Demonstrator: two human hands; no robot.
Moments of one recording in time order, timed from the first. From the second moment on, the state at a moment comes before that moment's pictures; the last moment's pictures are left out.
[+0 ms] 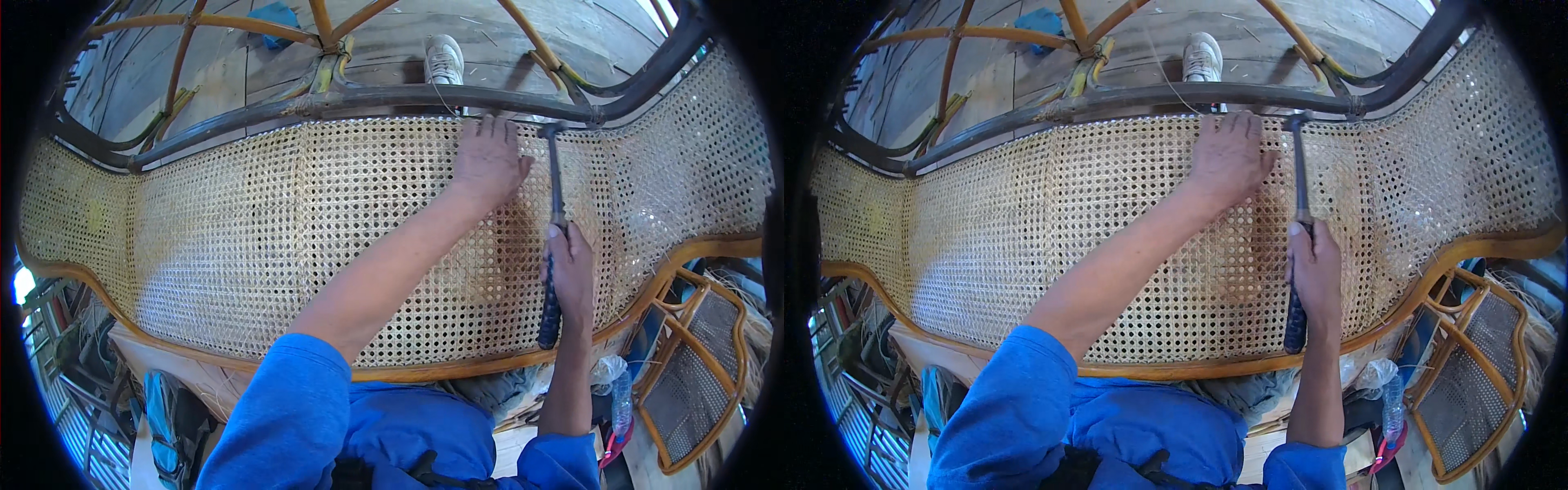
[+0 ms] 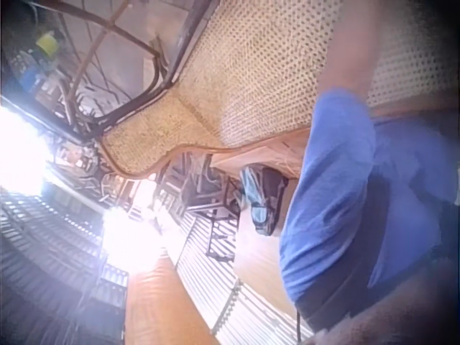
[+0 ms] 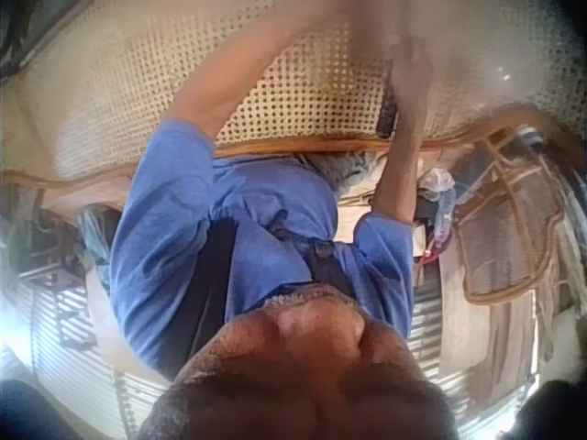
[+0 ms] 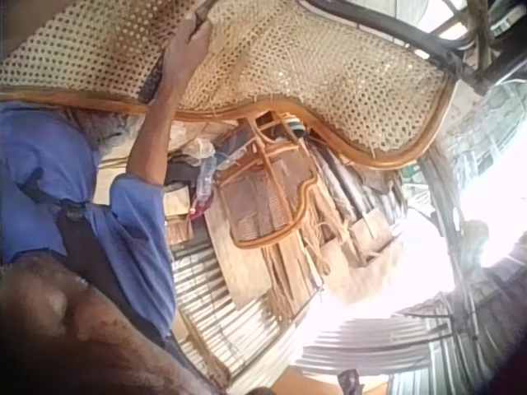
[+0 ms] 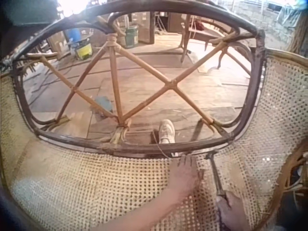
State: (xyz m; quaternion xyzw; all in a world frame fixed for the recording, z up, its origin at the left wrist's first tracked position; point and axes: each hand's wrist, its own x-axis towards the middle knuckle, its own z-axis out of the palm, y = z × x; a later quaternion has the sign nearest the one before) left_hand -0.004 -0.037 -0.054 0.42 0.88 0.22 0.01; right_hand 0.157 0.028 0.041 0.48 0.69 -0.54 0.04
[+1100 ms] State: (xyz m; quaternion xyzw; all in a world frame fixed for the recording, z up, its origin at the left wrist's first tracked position) left_hand 0.001 -0.060 -0.069 0.42 0.88 0.19 -0.10; right_hand 0.114 0.032 0.025 0.44 0.81 -0.36 0.16
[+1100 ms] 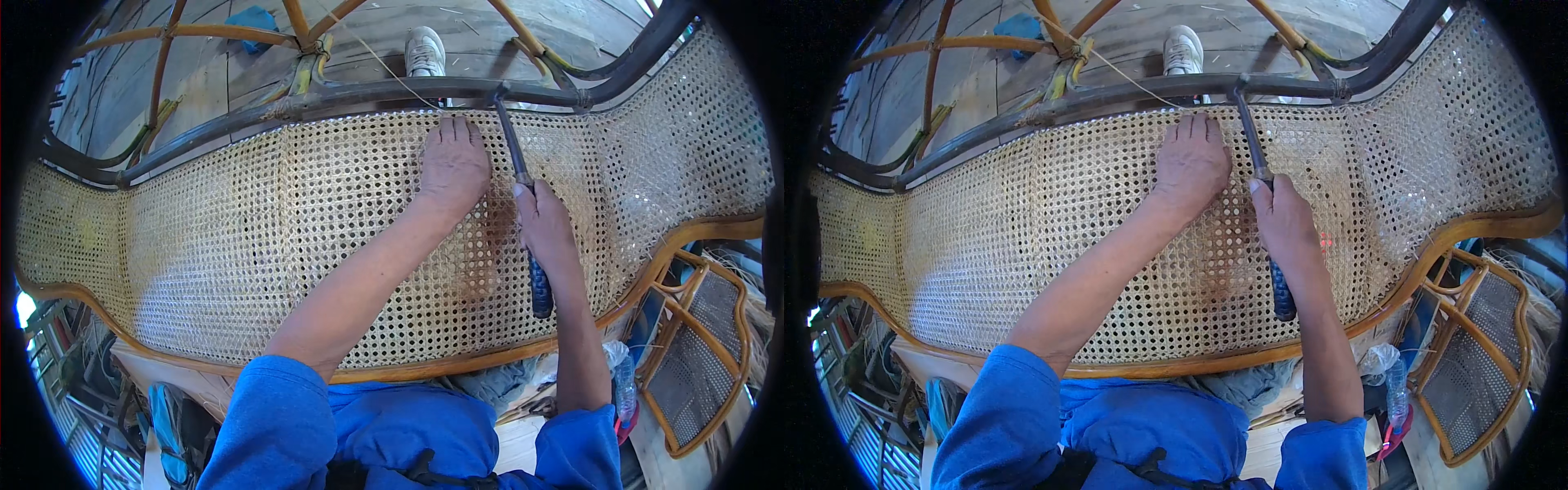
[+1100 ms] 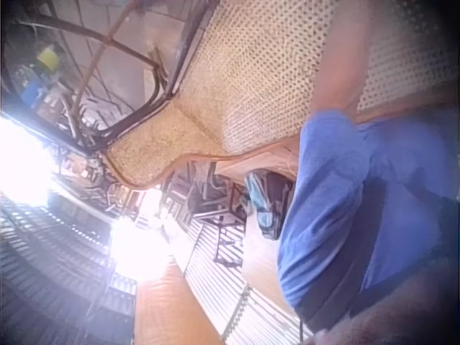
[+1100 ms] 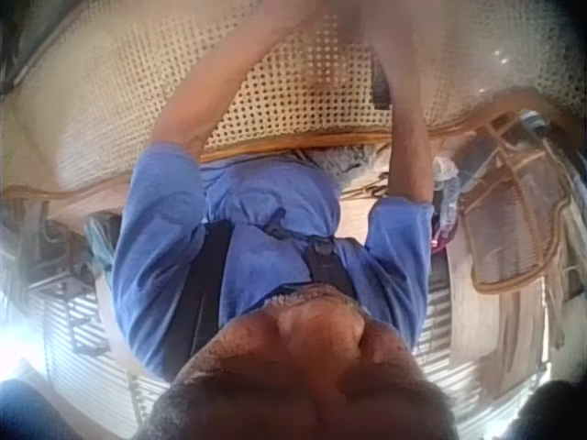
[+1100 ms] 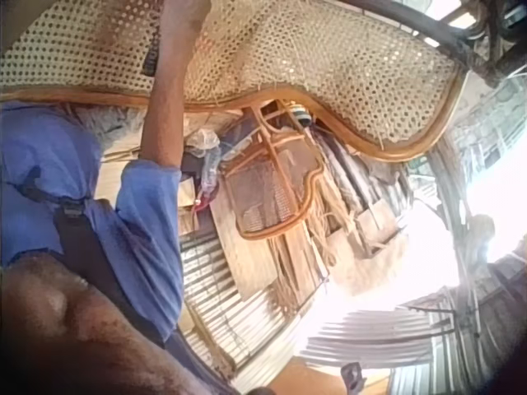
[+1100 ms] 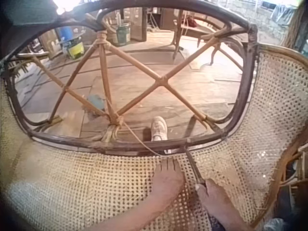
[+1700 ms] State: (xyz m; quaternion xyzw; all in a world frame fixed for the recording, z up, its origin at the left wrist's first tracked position) left_hand 0.001 -0.059 -0.067 0.42 0.89 0.18 -0.05; right_hand 0.114 0.035 0.022 0.43 0.83 -0.31 0.18
